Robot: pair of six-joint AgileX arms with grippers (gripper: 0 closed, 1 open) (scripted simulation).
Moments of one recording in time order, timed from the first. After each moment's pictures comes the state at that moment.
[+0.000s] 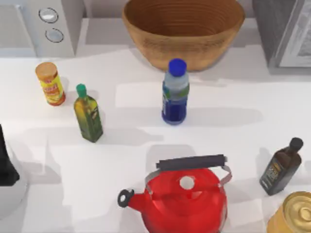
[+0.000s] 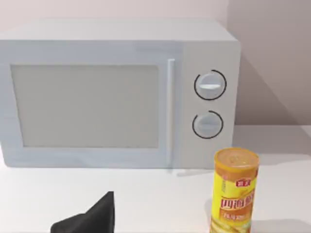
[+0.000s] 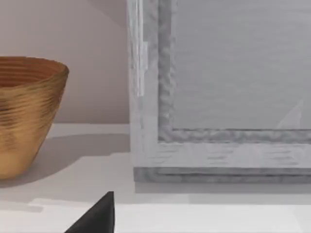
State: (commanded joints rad) left arm 0.00 0.00 0.00 0.00 0.00 0.00; right arm 0.00 0.00 0.00 0.00 0.00 0.00
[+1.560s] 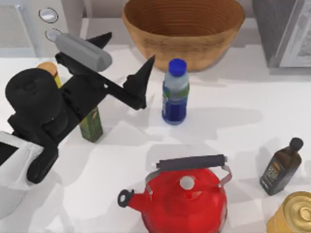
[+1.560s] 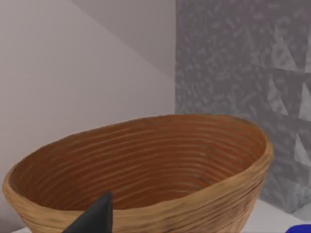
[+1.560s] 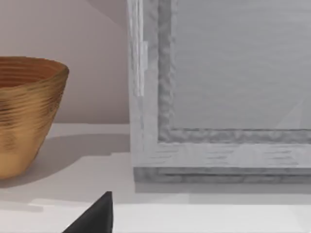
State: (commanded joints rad) left arm -0.45 1.73 0.56 1.25 0.24 0.01; right arm 0.00 0.00 0.00 0.00 0.00 0.00
